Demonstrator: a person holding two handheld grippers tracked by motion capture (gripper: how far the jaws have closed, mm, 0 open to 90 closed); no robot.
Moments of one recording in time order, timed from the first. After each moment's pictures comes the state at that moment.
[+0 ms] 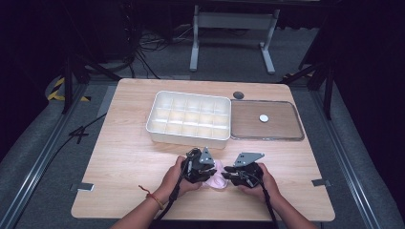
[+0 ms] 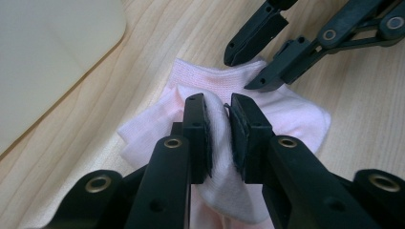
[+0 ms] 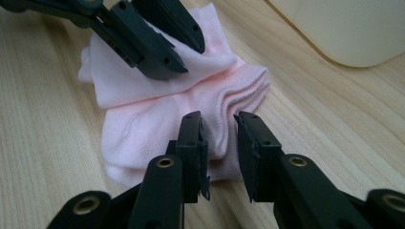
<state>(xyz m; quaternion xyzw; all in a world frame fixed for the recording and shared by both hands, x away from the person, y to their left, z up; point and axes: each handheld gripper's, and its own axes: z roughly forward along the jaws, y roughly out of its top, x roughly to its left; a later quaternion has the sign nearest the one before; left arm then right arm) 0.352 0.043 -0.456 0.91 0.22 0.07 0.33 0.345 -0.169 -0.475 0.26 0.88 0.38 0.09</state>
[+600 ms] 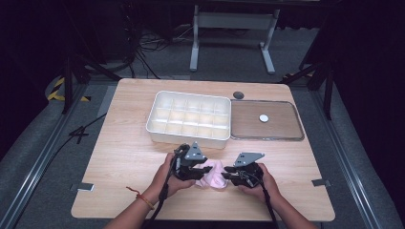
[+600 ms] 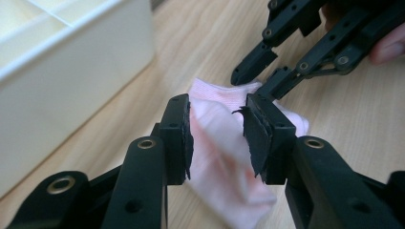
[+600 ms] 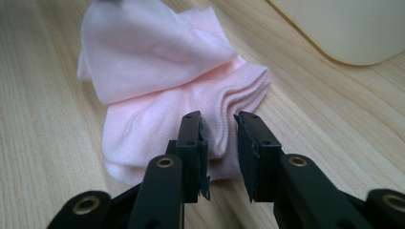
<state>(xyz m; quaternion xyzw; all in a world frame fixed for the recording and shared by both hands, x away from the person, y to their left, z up) 0.344 0.081 -0.423 0.88 0.23 0.08 0.40 0.345 -0.169 -0.475 0.26 0.88 0.38 0.09</state>
